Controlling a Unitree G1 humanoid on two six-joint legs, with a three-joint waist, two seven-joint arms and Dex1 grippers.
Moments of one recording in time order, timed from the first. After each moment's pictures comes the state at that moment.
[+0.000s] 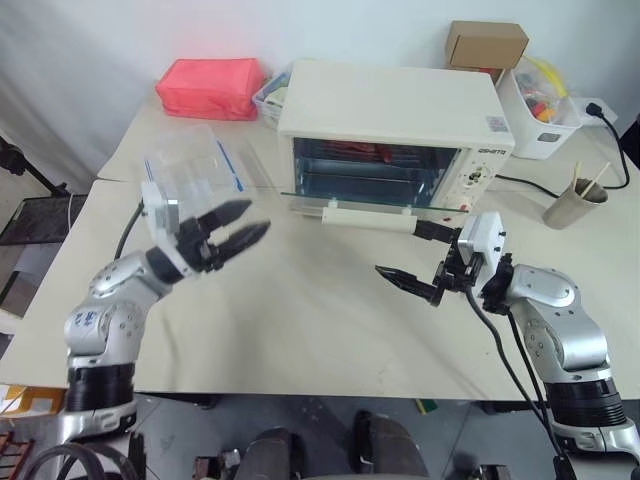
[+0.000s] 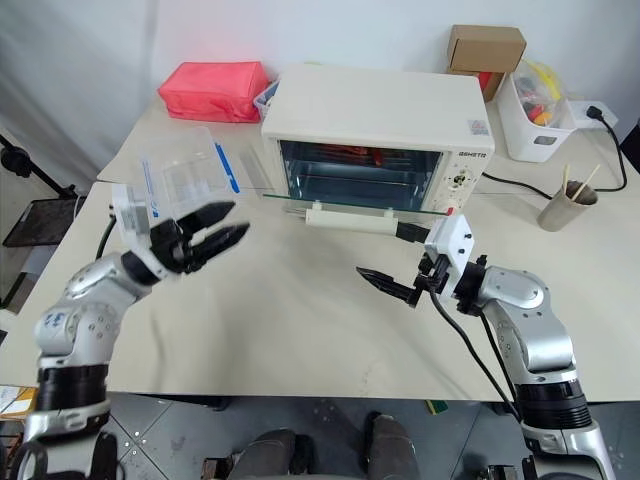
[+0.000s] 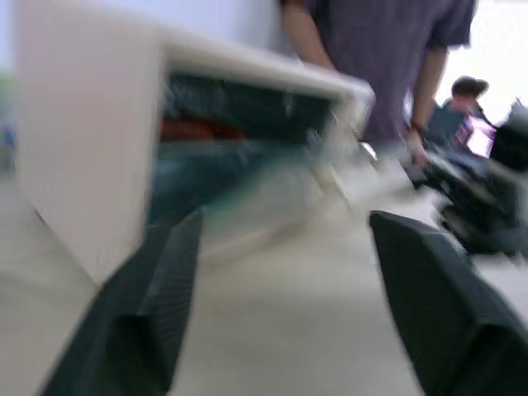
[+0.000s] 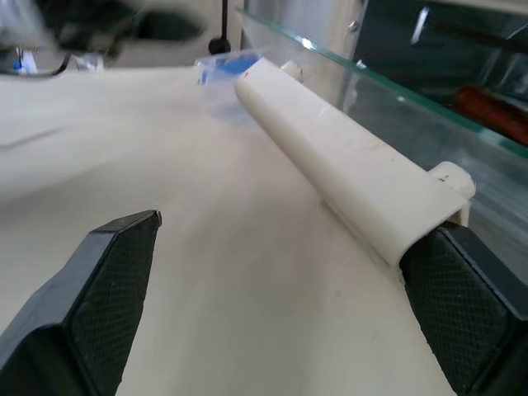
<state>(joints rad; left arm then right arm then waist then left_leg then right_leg) -0.51 0.46 0.24 0.03 -0.68 0.41 -0.81 -0.34 -0.57 -0.04 -0.15 0.43 0.15 0.97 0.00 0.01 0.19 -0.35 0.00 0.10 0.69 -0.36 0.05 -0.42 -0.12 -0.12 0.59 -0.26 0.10</state>
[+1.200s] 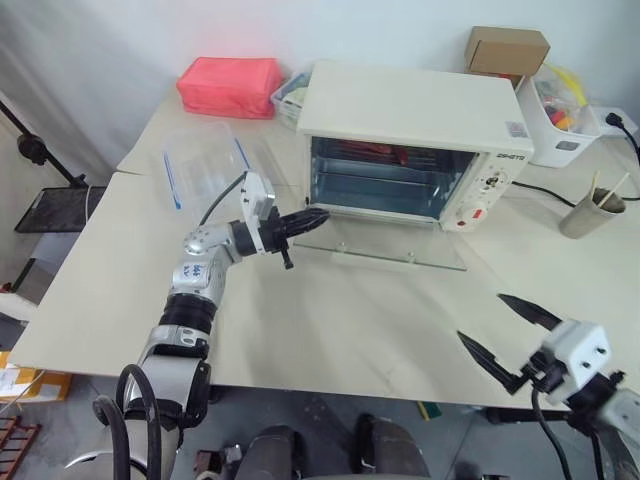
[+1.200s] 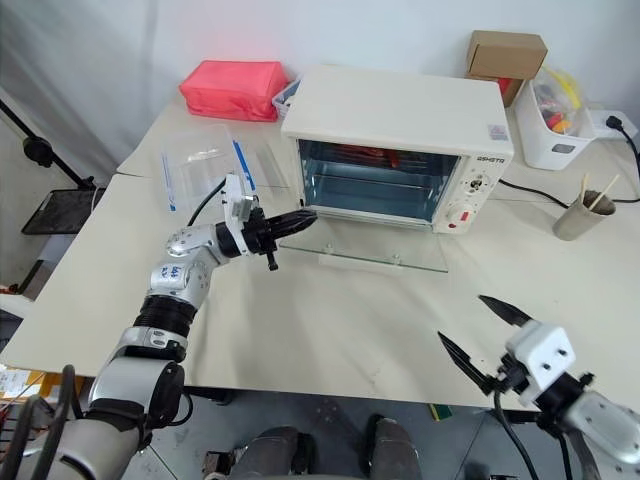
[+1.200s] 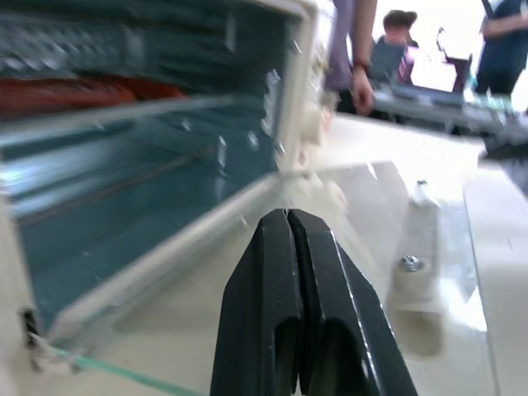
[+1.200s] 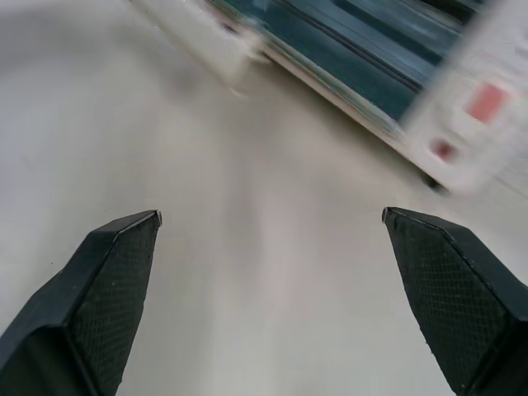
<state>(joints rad) -0.79 0.29 0.01 0.65 -0.32 -0.02 -1.12 0.47 -0.51 -0.46 -0.46 0.35 -0.05 0.76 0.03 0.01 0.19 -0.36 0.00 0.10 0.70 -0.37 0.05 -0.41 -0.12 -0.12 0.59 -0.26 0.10</state>
